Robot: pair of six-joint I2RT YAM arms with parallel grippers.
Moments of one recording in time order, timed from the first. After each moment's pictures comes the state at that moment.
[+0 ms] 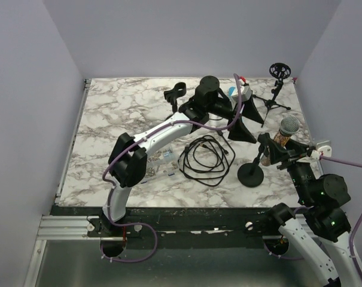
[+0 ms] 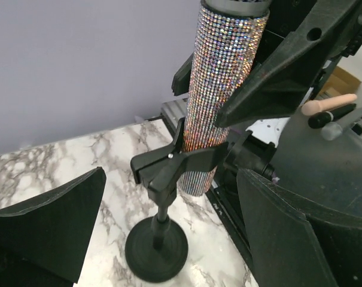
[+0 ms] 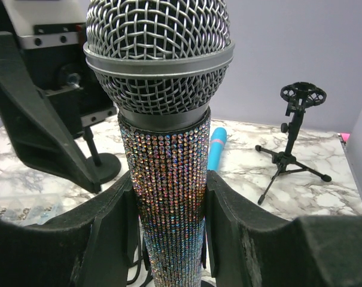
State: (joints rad) left arm -0.82 2.01 1.81 0.32 1.20 -0.23; right arm 0.48 0.22 0.70 -0.28 0.21 -0.01
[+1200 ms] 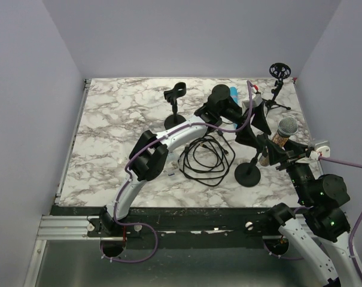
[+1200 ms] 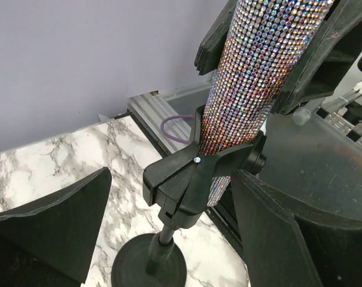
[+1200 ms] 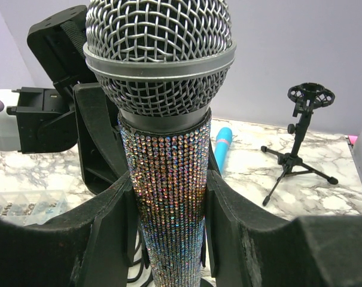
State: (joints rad) left arm -0.86 2.31 2.04 0.56 1.34 -0.46; right arm 0.48 0.21 0.69 -0.28 0.18 -0.01
